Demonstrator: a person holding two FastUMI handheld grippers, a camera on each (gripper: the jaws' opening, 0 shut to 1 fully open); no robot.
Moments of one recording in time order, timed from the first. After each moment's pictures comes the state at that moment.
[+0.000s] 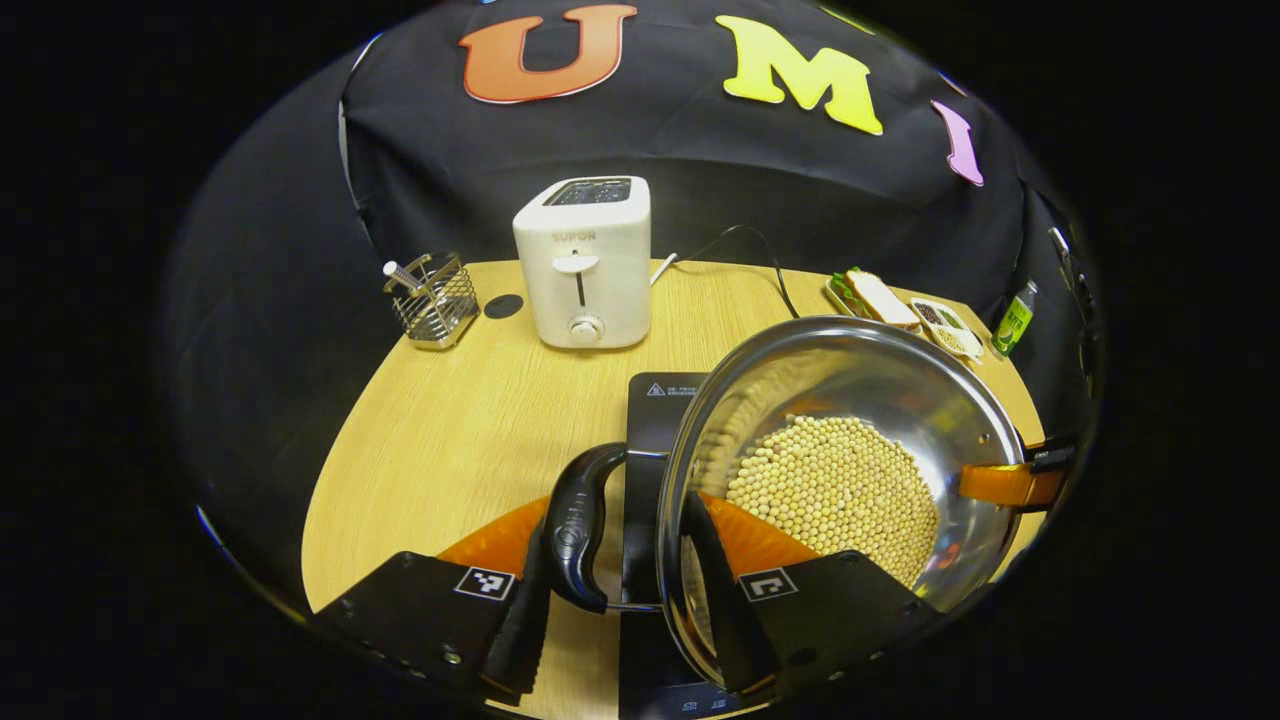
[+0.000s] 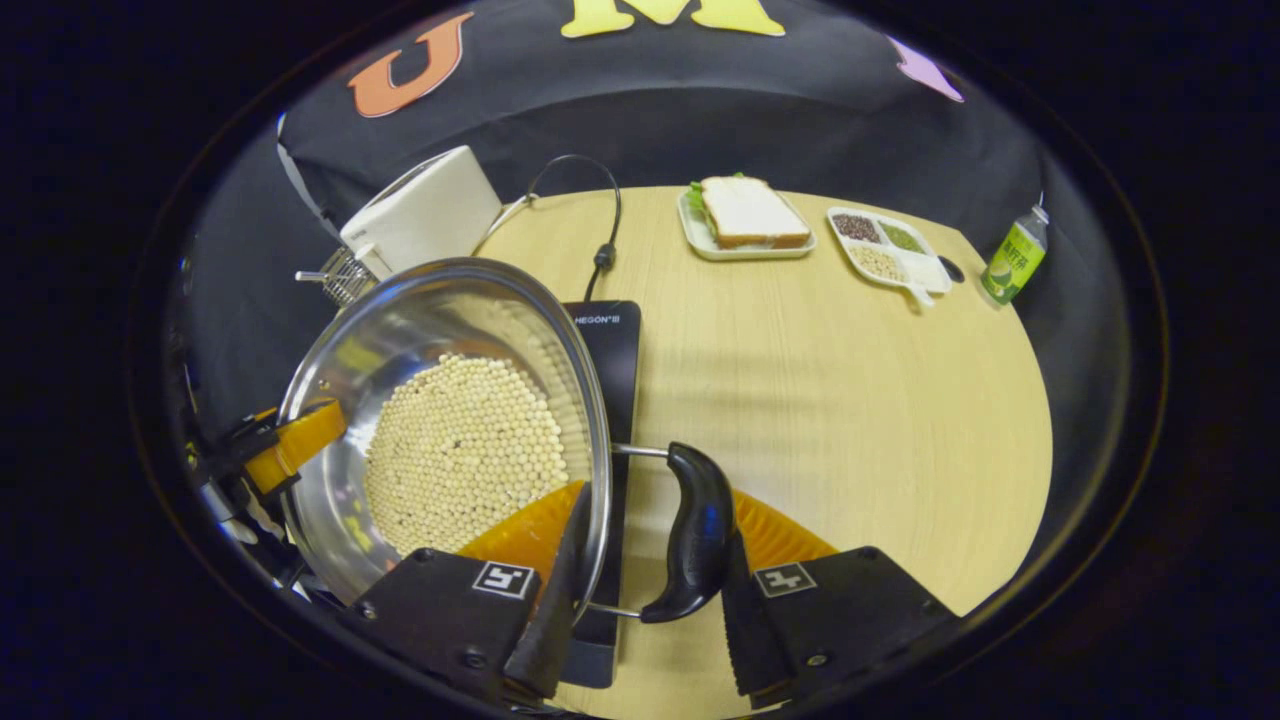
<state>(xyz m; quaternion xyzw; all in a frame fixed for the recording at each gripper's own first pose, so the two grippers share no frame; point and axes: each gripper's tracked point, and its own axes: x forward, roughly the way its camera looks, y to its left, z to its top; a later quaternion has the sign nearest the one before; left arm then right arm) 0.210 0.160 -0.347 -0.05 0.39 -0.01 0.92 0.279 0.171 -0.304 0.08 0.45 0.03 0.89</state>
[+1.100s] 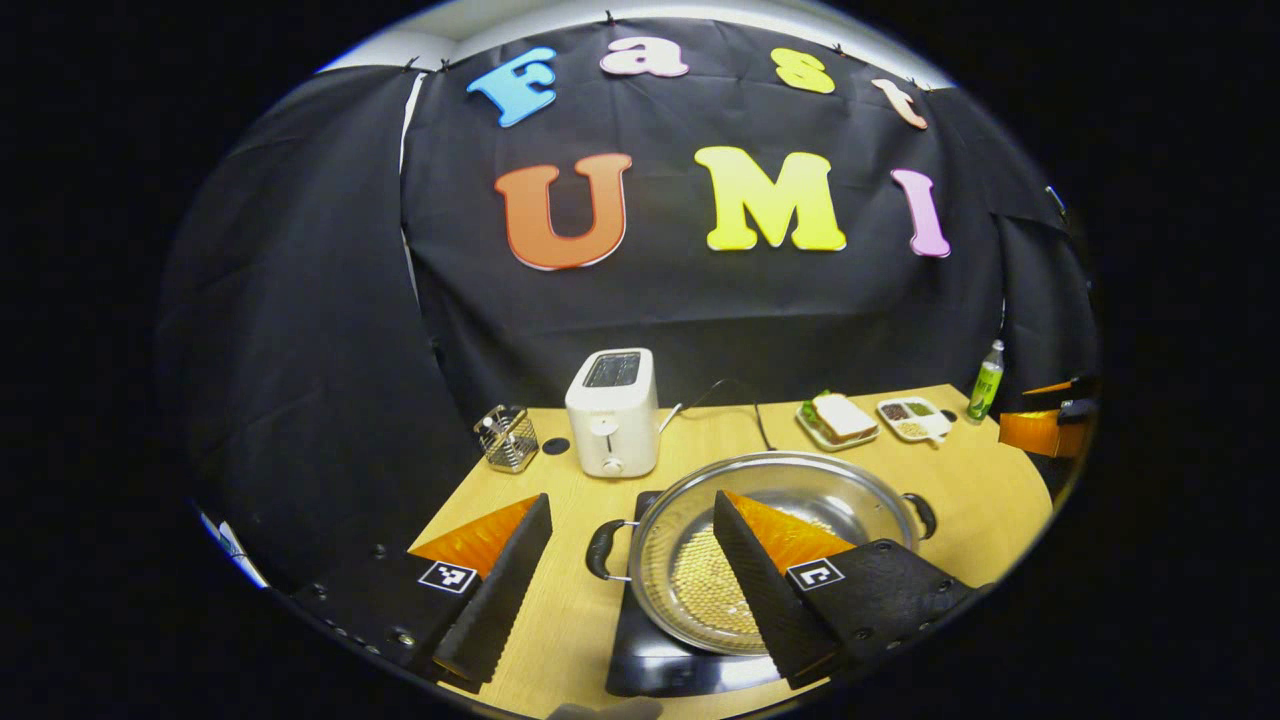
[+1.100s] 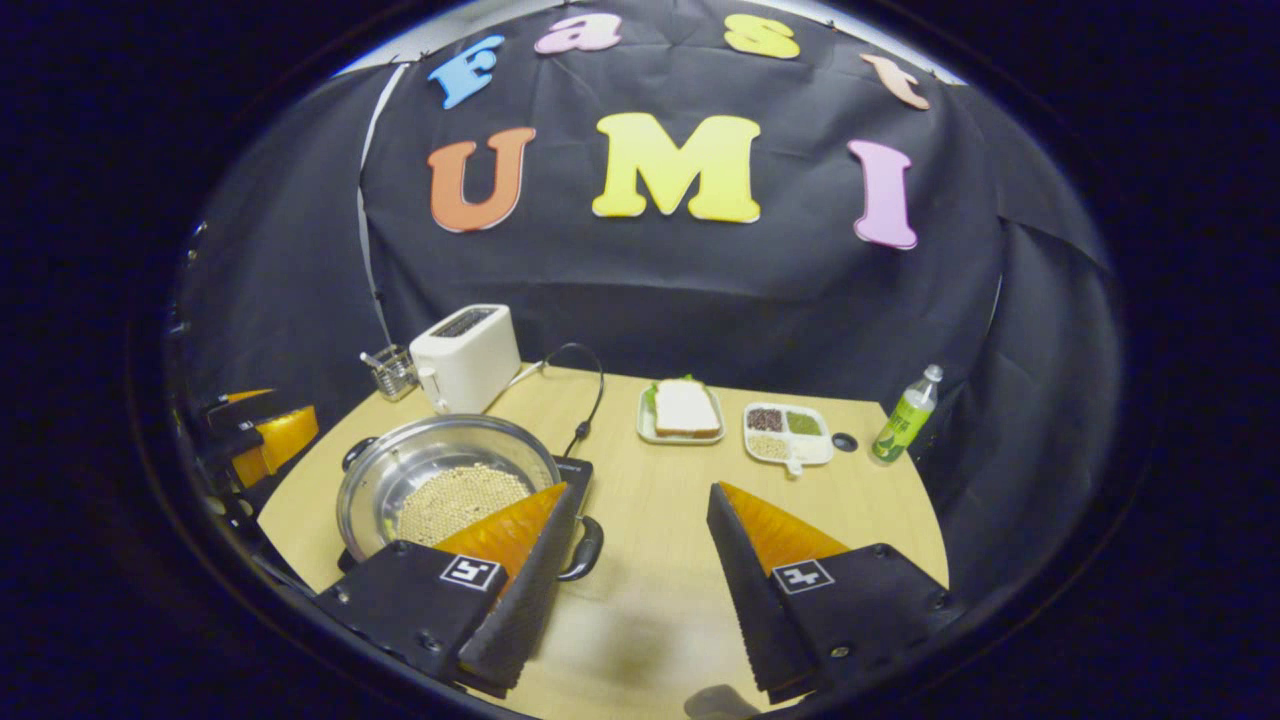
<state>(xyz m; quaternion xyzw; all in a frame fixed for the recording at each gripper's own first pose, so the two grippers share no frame) 0.141 0.134 -0.163 0.01 0.17 0.04 0.98 0.204 0.078 -0.124 0.02 0.18 0.02 0.98</state>
